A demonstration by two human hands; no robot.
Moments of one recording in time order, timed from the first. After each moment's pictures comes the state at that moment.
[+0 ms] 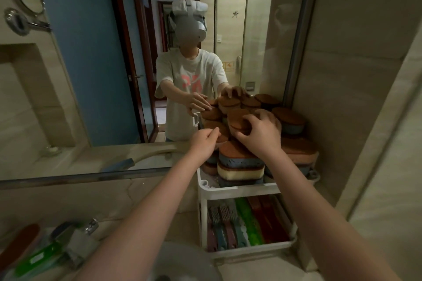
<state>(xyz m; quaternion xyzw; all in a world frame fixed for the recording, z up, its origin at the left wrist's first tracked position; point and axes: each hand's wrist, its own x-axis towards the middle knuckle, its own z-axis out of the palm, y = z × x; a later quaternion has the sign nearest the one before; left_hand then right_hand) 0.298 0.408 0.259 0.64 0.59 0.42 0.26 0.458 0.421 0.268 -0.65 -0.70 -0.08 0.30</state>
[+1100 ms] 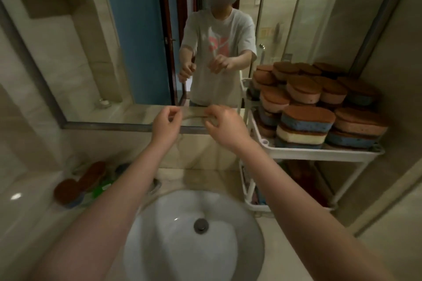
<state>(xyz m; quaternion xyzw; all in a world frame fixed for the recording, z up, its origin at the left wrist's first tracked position) 0.096 0.327 0.202 0.49 0.64 0.56 0.19 0.256 0.336 0.234 -0.44 -0.84 0.08 0.32</state>
